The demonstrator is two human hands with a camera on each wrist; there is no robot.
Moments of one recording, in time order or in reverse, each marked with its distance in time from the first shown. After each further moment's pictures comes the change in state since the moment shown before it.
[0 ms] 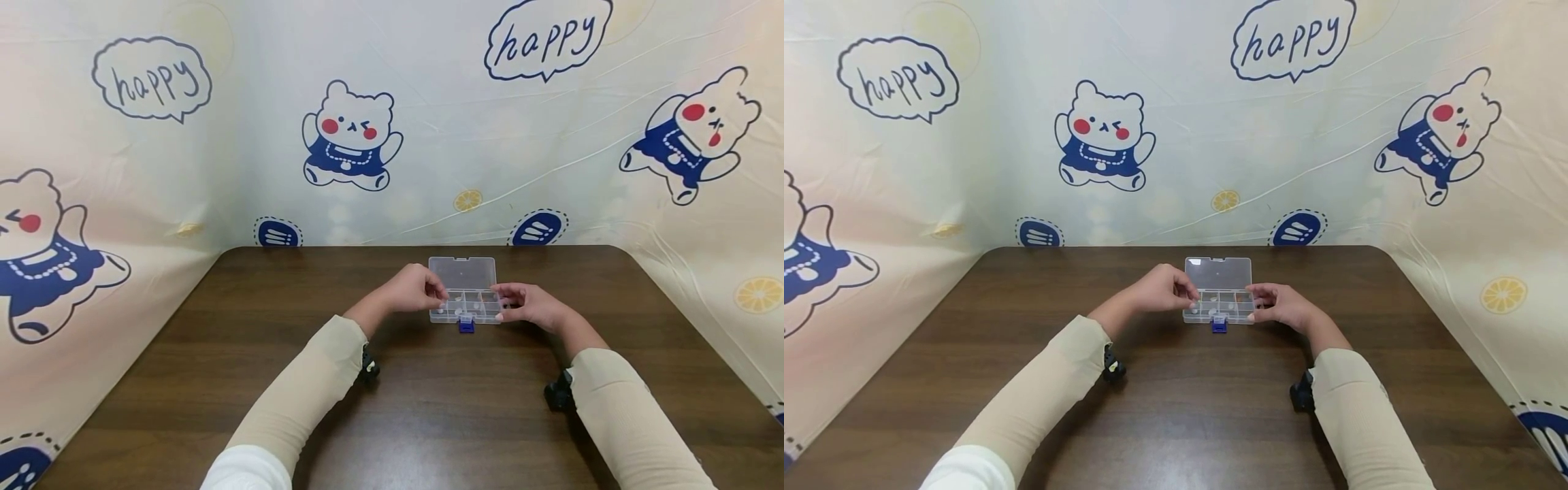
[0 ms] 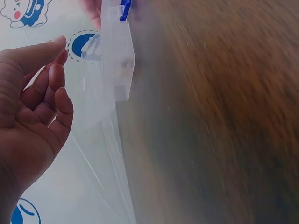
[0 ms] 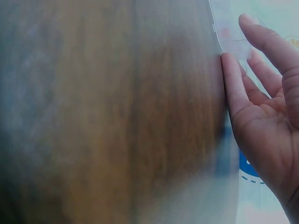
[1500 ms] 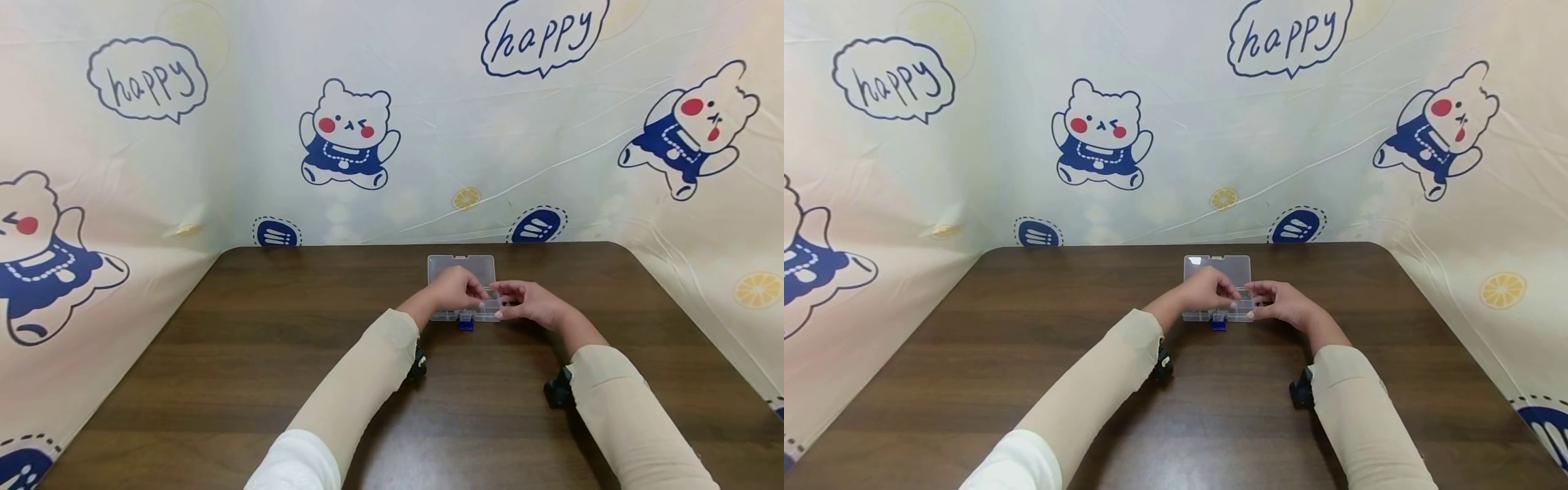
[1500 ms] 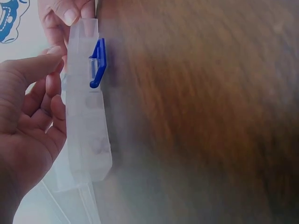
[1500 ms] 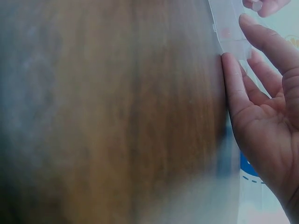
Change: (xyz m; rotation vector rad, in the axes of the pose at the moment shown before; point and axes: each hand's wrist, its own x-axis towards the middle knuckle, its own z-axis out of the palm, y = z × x) left_hand 0.061 0.020 0.048 -0.018 -0.051 -0.077; right_hand -0.001 0.000 -0.002 0.025 -0.026 -0.001
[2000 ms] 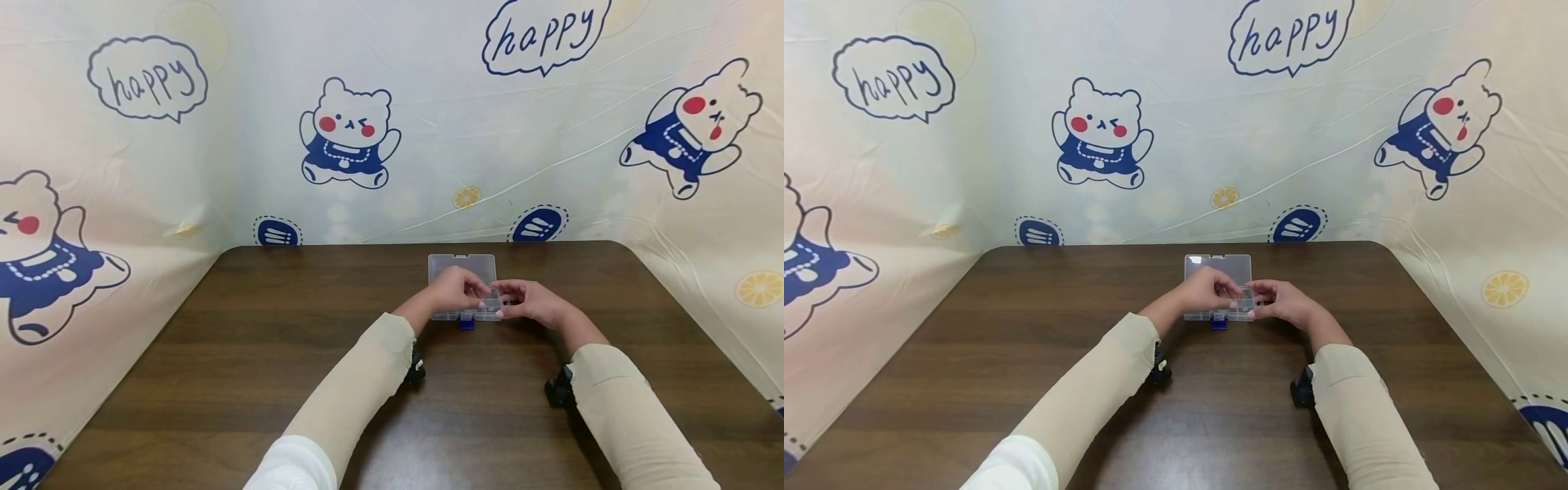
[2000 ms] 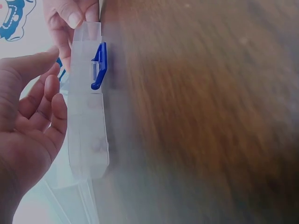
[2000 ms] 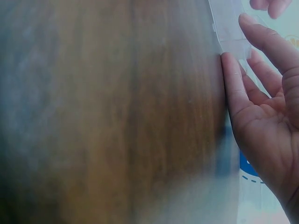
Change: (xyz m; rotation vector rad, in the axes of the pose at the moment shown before) left_hand -0.005 -0.004 0.003 -0.113 0.061 0.038; right_hand 0.001 0.002 0.000 0.002 -0.001 -0.003
